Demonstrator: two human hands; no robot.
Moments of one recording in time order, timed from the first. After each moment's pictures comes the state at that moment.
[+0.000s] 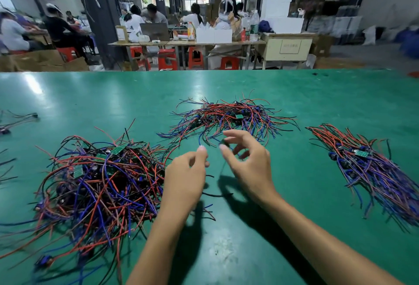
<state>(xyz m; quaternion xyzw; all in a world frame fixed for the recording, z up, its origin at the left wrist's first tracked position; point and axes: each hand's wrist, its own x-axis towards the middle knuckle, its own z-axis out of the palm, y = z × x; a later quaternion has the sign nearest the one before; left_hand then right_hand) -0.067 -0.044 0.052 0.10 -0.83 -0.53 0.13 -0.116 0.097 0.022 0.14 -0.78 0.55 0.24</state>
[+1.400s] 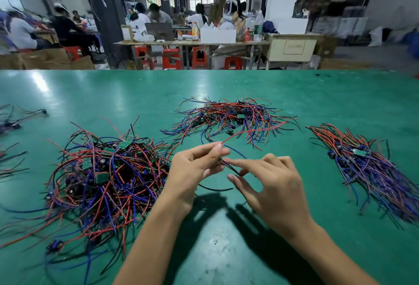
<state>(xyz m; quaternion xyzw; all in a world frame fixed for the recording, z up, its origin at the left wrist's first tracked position) -0.054 -0.038 0.063 0.02 -0.60 -0.80 0.01 -0.051 0.138 0.027 0.27 -0.84 0.20 0.42</state>
